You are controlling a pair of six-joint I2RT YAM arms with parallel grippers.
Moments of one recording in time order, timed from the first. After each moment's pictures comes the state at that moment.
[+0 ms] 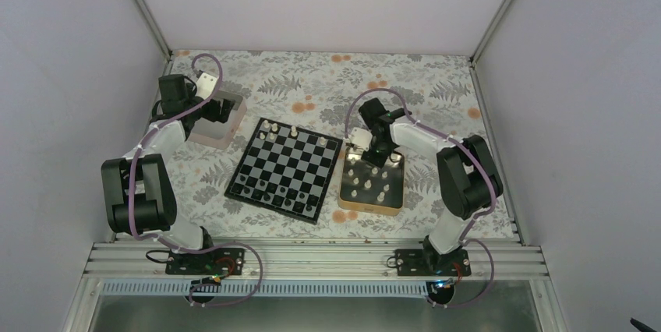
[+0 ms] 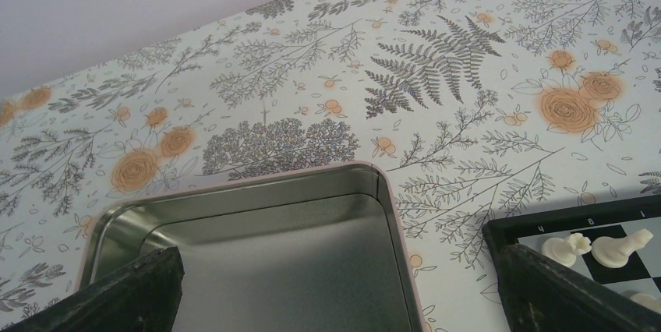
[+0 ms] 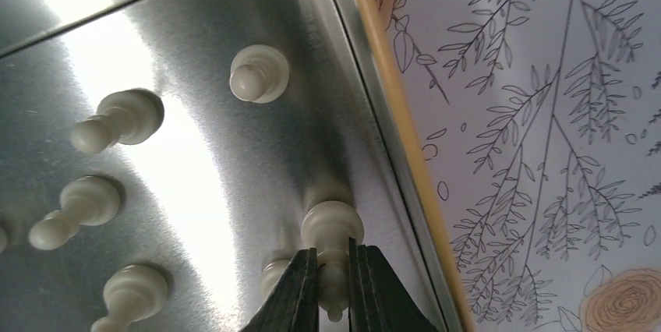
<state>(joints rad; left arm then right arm) 0.16 1.54 0.95 -0.04 0.42 0.38 0.48 1.74 1.12 -0.79 0.00 -0.60</state>
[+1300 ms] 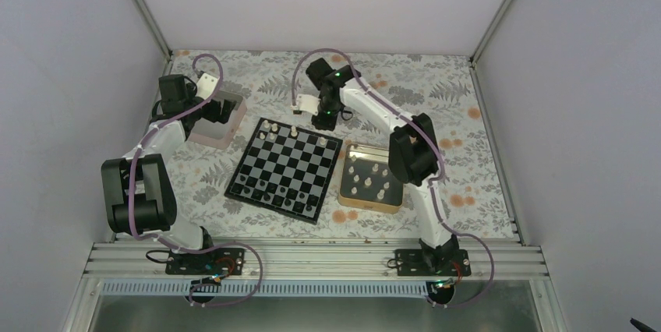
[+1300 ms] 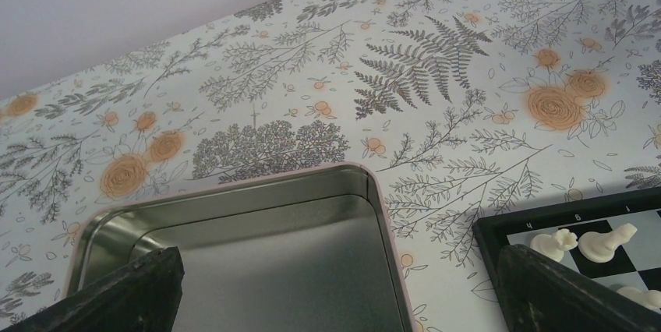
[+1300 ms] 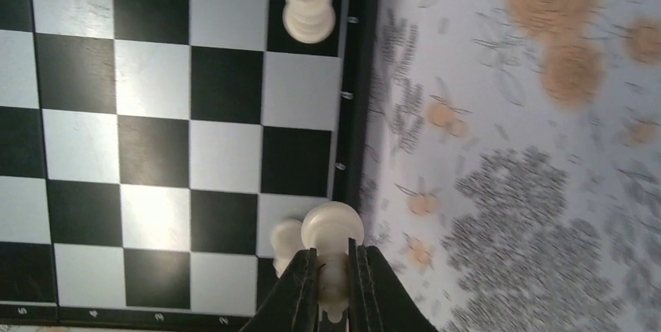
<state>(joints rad) 0.16 1.54 0.95 -0.05 0.45 0.39 0.64 2.23 2.06 -1.13 -0.14 -0.71</state>
